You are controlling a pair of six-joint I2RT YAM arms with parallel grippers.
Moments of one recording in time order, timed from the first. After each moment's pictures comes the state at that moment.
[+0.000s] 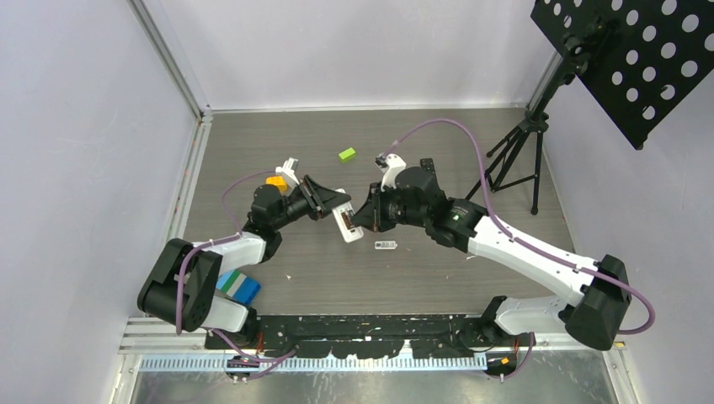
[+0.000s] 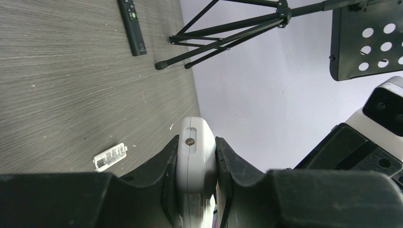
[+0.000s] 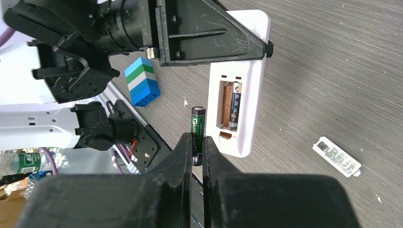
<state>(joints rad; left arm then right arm) -0.37 1.40 0.47 0.86 0.59 -1.23 0.87 1.22 1.02 -0.27 -0.13 0.60</state>
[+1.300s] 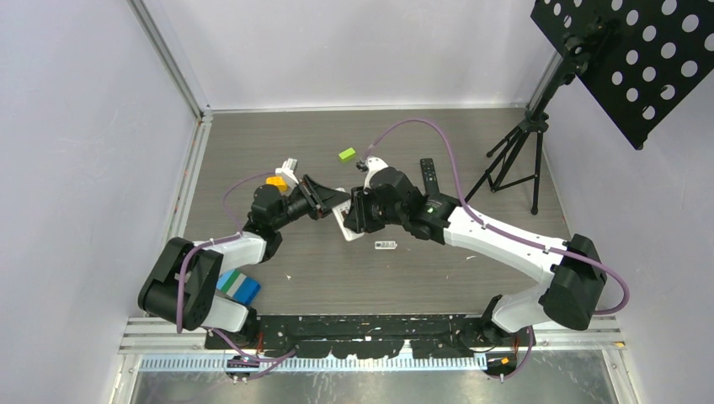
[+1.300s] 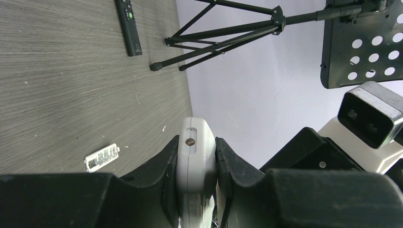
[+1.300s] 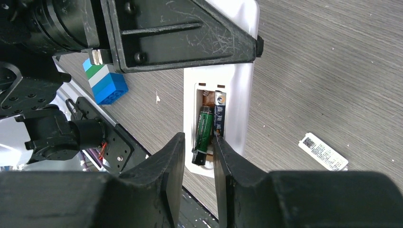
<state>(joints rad) -0.37 1.41 0.47 0.89 0.59 -1.29 0.93 1.41 1.14 -0.36 -0.03 0.56</state>
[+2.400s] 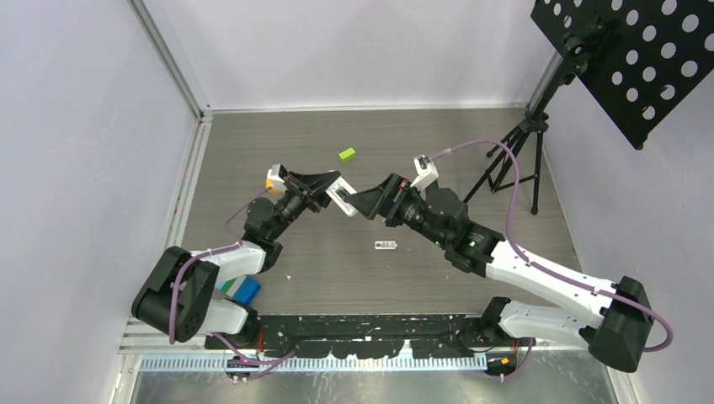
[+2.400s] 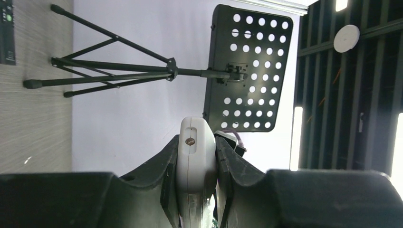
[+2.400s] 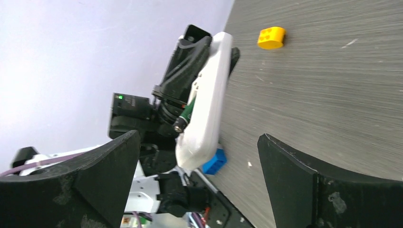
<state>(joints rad) -0.43 1.34 0.39 1.16 0.32 -1.86 0.90 1.05 0.78 0.15 0.09 0.95</state>
